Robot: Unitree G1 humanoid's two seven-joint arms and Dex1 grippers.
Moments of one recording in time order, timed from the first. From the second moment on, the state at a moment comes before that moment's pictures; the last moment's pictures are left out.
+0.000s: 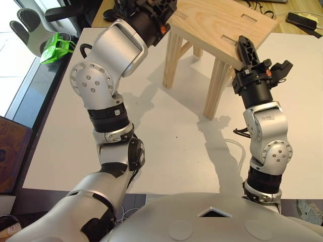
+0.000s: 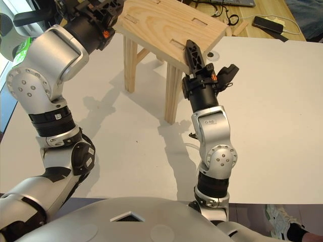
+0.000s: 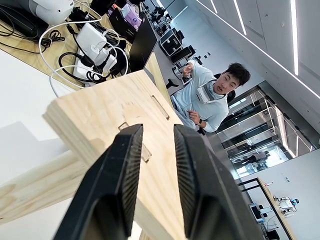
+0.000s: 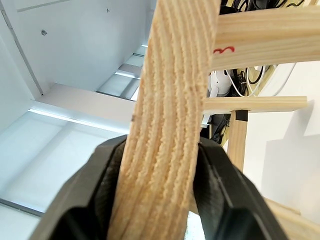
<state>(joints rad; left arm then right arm) -0.73 0.09 0.26 -0.12 -1.37 0.88 0.66 -0.08 0.08 -0.02 -0.47 1.49 0.31 -0.36</state>
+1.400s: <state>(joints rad) -0.73 0.11 0.19 -0.14 -1.41 0.97 0.60 -0.04 0.01 -0.05 -0.46 1.80 0.48 -0.34</state>
